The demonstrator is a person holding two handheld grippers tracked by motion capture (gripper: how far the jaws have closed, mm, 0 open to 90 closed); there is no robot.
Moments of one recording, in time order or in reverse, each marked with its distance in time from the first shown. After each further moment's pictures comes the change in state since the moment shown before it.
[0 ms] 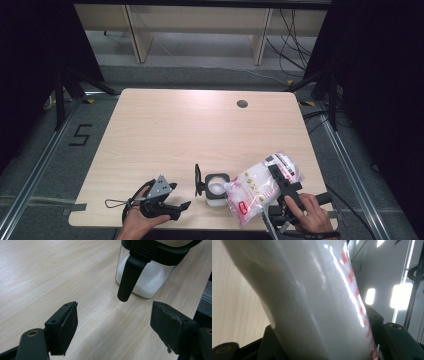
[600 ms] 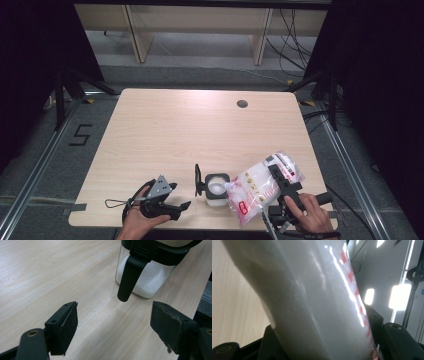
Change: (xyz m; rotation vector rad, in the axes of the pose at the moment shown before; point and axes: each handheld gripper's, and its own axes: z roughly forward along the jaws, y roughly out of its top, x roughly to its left) left arm 0.001 0.000 0.000 0.006 0.001 0.005; right arm 0.000 0.000 0.000 0.004 -0.002 -0.015
